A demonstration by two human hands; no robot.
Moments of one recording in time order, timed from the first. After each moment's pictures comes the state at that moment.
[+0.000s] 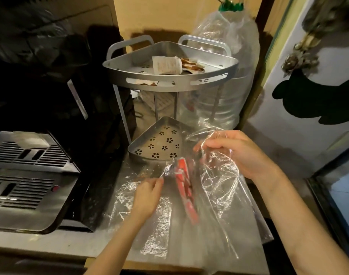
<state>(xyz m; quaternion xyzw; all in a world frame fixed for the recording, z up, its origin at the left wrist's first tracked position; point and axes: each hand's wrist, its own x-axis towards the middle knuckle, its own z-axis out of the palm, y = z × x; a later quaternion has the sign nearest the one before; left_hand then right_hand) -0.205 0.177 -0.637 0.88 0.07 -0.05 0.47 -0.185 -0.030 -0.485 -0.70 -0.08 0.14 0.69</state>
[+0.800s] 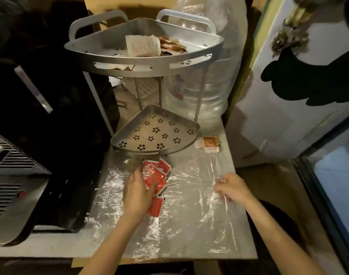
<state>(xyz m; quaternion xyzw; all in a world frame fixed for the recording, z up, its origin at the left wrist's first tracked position) -0.200 0.163 -0.670 0.93 0.10 0.00 0.35 -0.202 -0.095 -0.653 -0.86 0.22 0.18 0.44</state>
